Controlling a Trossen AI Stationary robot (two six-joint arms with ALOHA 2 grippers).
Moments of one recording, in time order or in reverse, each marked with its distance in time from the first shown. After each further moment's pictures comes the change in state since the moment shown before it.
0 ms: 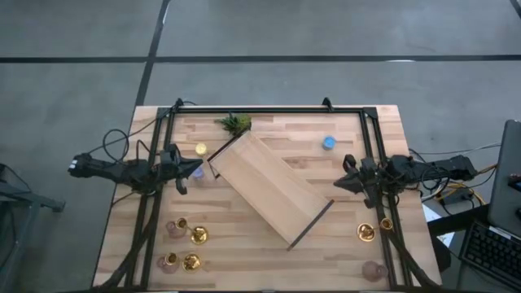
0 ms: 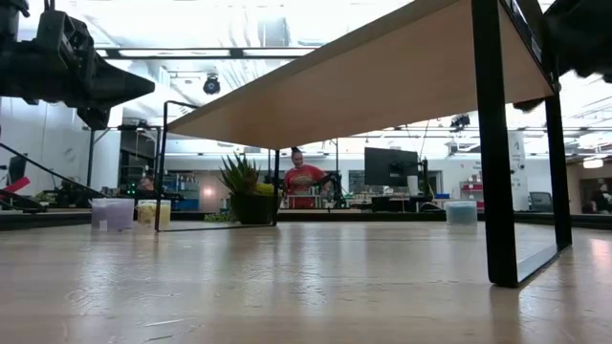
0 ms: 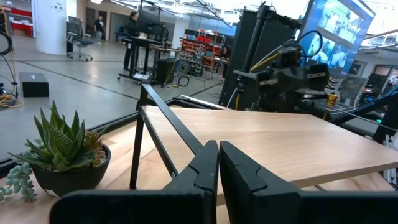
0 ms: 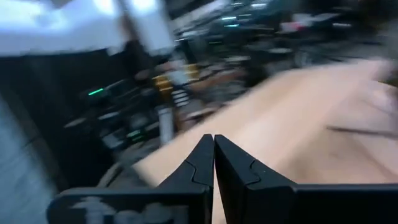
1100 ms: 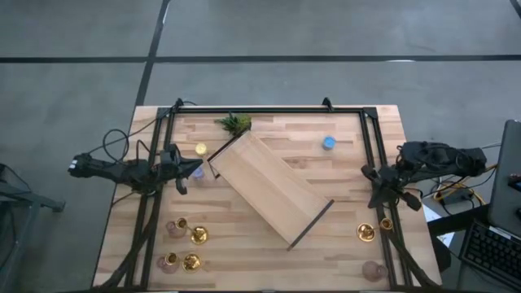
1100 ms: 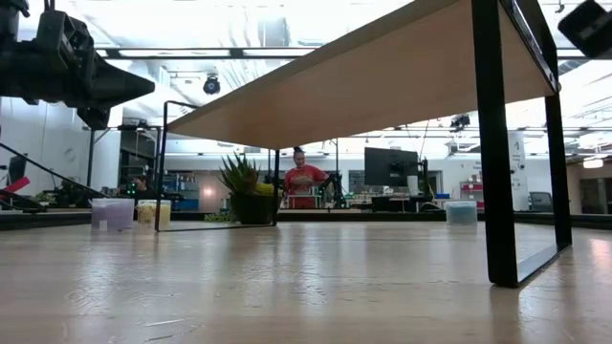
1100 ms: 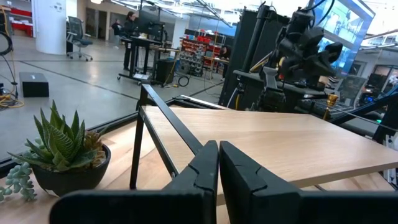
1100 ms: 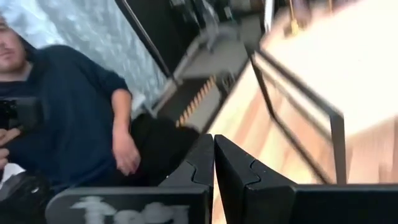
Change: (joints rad) left arm 0.000 0.000 0.000 0.000 0.000 0.000; right arm 0.005 0.190 0.539 -0.862 -0.460 -0.045
